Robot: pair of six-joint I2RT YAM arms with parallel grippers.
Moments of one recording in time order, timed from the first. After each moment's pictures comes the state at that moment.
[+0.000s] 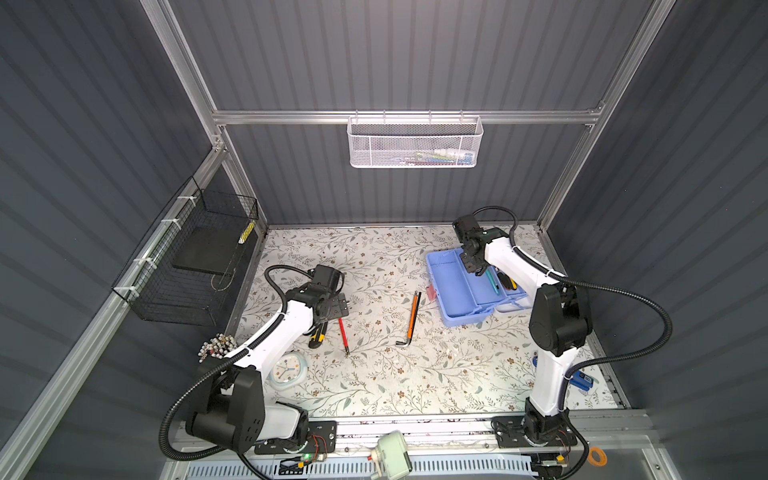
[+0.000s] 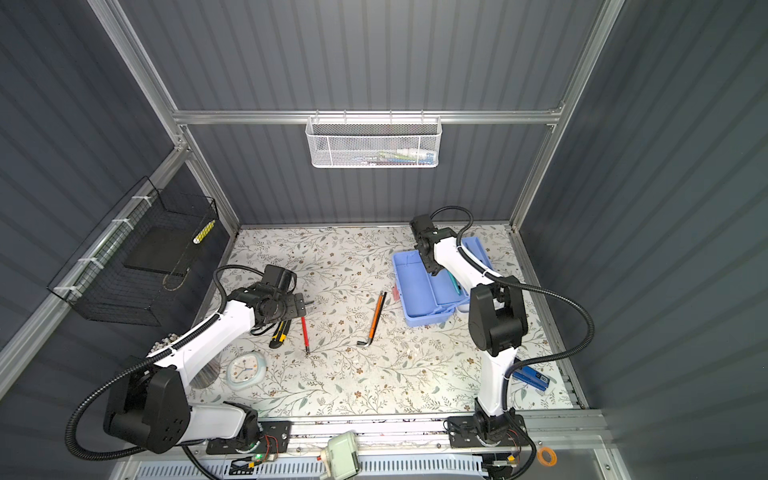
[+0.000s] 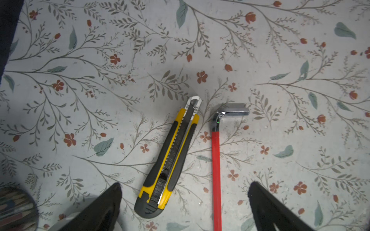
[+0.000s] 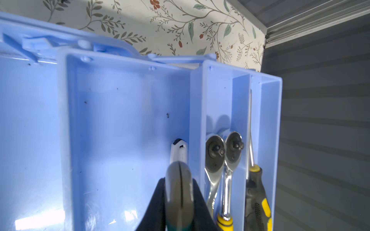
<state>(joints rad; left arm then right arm) -0.33 1.36 0.93 -0.71 -0.27 -0.50 0.35 1.98 1.69 -0.89 0.56 -0.06</state>
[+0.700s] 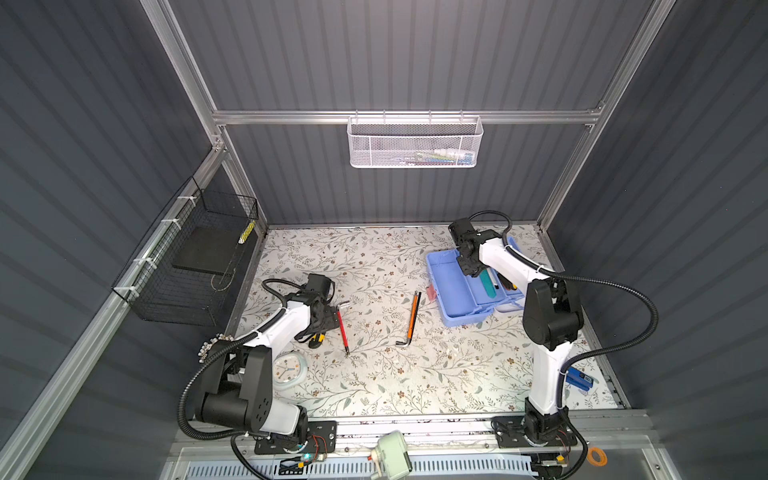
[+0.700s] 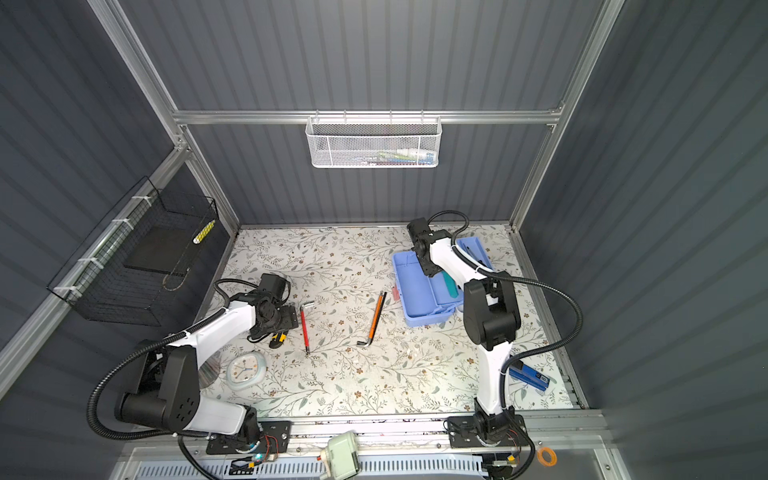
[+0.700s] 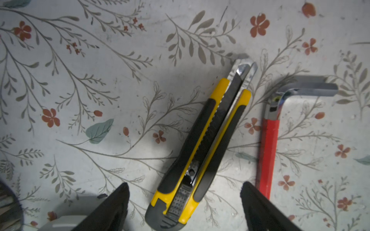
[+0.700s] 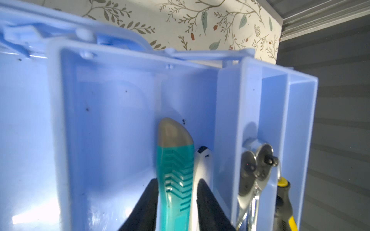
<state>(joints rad) -0.23 1.46 0.84 -0.67 -0.19 -0.47 0.35 2.05 1.71 -0.89 0.54 -0.03</state>
